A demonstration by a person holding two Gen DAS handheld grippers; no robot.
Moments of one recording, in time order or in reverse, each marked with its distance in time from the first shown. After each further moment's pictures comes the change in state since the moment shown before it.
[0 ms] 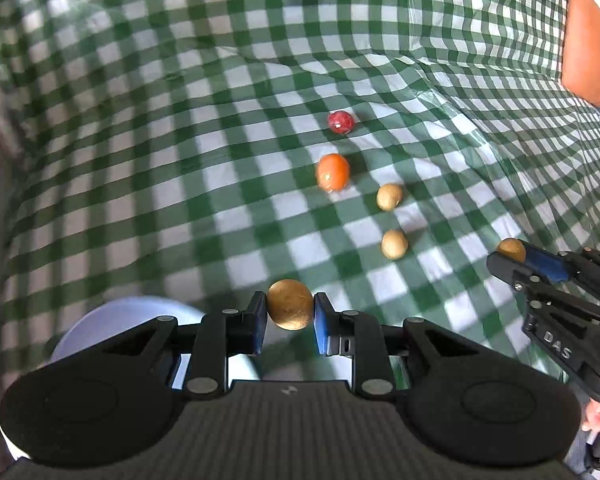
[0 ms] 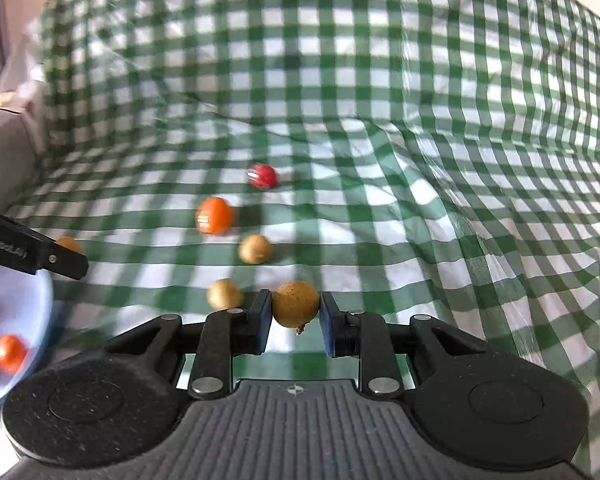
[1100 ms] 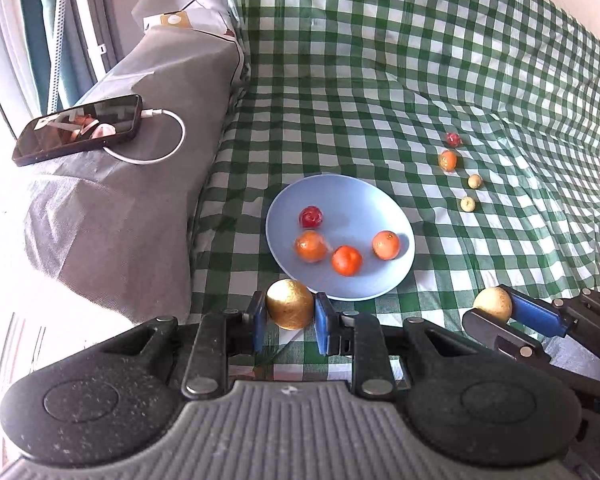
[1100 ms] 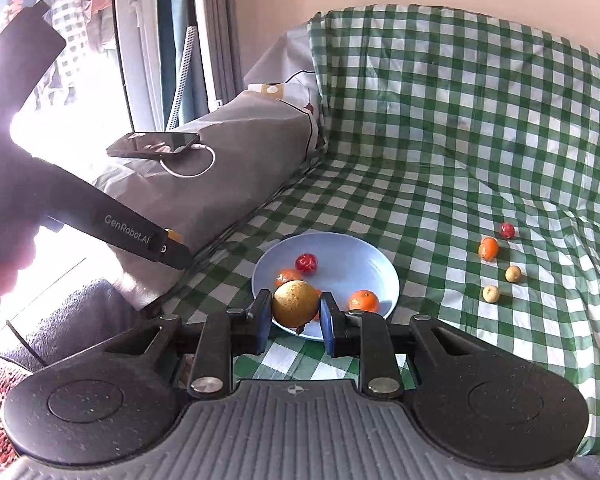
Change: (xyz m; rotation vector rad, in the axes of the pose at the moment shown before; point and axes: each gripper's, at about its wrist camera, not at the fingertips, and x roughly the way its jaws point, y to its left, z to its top) left arm -0.205 0.117 -0.182 -0.300 -0.081 0.152; right arm -0.206 0.200 -0.037 -0.274 -0.056 0.374
